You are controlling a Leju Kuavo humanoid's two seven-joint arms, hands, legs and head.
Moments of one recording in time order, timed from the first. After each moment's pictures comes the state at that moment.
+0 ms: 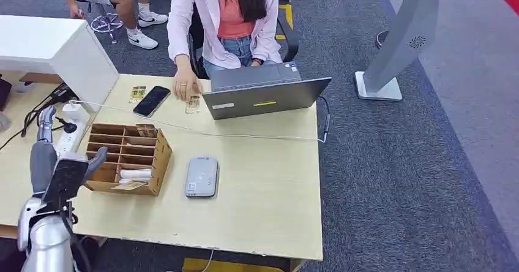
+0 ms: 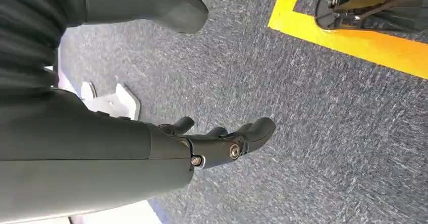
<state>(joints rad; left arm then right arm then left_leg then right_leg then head) -0.33 -0.05 0.16 -1.33 -0.74 0.12 -0.39 -0.07 0.20 -1.02 -0.21 1.33 -0.12 0.07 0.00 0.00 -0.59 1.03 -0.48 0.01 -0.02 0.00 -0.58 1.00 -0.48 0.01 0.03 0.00</state>
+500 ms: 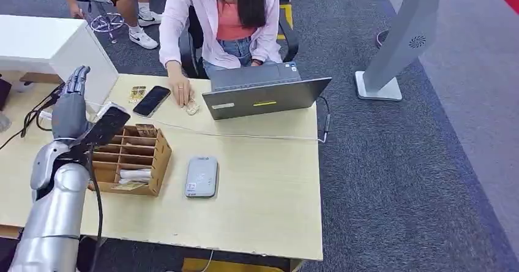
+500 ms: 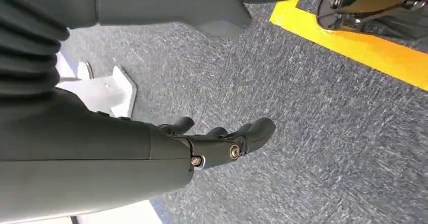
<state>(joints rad) -0.65 0.00 -0.02 -1.01 -1.00 0.18 -0.24 -0.08 0.20 -0.99 -0.20 1.38 -0.11 0.07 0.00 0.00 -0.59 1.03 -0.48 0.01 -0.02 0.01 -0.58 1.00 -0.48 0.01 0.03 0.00</state>
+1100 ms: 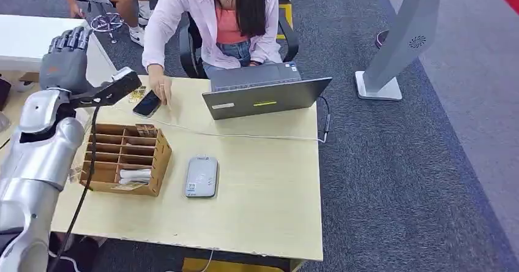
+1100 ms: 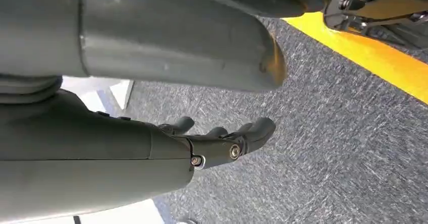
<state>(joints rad) -1.03 0.07 -0.21 -0.62 -1.33 0.26 -0.06 -0.08 0.20 -0.95 -0.20 1.45 -0.08 0.08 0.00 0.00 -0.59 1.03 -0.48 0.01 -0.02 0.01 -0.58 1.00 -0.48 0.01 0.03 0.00</state>
